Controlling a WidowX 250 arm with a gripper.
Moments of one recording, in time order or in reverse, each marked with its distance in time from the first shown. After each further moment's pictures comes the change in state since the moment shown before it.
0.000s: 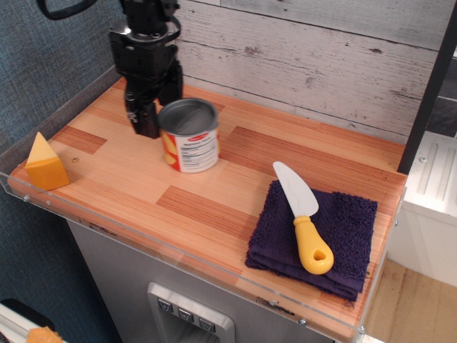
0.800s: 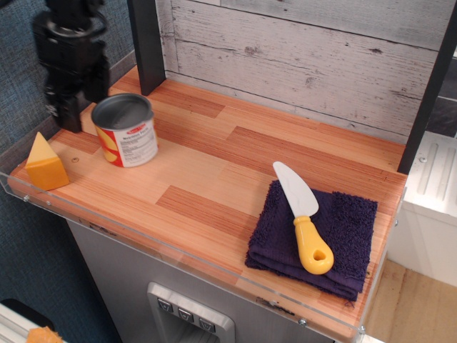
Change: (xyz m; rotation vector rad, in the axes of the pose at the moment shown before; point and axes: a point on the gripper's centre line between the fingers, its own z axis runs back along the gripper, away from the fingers) arm 0.078 0.029 0.000 0.061 -0.140 0.024
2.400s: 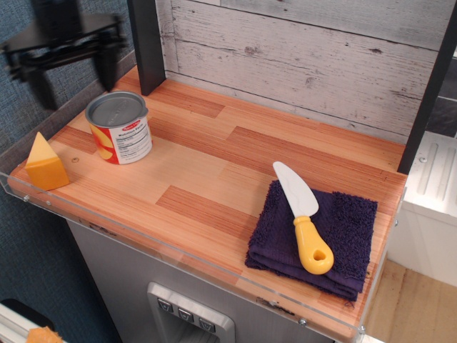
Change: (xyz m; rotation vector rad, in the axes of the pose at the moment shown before) arm -0.003 0.048 0.071 -0.112 0.017 -0.524
